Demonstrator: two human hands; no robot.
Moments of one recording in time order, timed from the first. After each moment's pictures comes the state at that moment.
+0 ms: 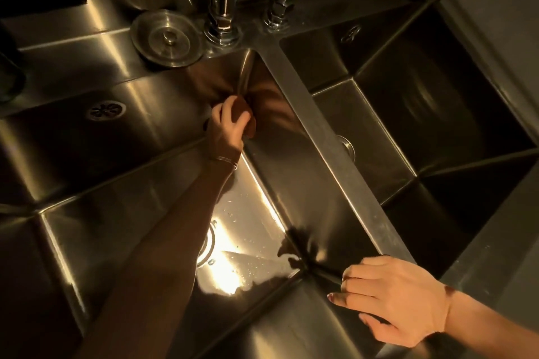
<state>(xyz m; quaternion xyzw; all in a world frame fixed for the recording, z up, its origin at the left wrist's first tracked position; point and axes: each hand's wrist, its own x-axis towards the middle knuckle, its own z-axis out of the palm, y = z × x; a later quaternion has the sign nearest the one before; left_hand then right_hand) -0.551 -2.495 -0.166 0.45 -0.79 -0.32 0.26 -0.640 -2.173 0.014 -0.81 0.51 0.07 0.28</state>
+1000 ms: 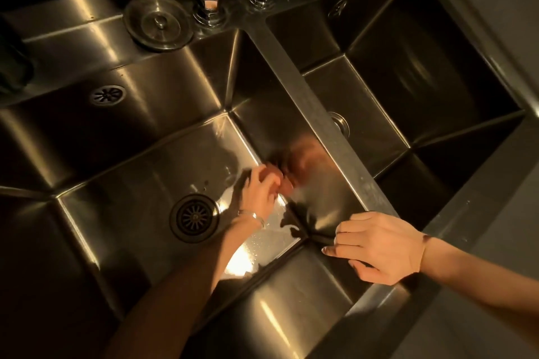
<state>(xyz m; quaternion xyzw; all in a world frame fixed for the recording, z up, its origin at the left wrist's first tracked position) -0.502 -2.329 -0.181 0.36 -0.84 -0.40 0.02 -0.640 -2.171 0.013 -0.82 0.52 0.08 0.24</state>
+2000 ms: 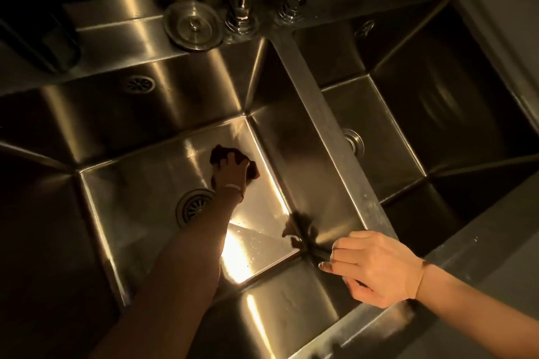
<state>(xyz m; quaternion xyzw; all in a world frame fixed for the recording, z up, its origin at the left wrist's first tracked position) -0.487 -2.400 -0.201 0.46 -0.86 -0.19 -0.15 -0.642 -2.172 0.014 -0.83 0.49 0.09 0.25</state>
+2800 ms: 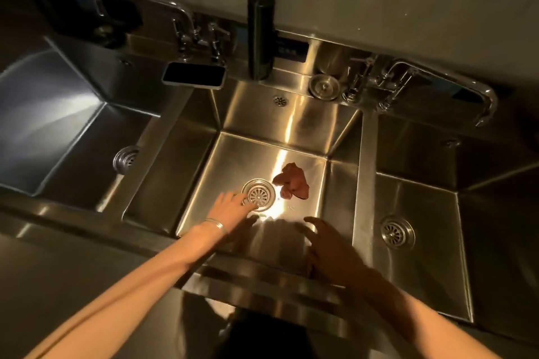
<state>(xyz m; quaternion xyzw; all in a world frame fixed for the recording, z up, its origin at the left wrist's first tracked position) -0.368 -2.225 0.012 0.60 -0.76 -0.20 -0.17 -0.627 -2.196 0.021 -0.84 0.48 0.02 0.26</state>
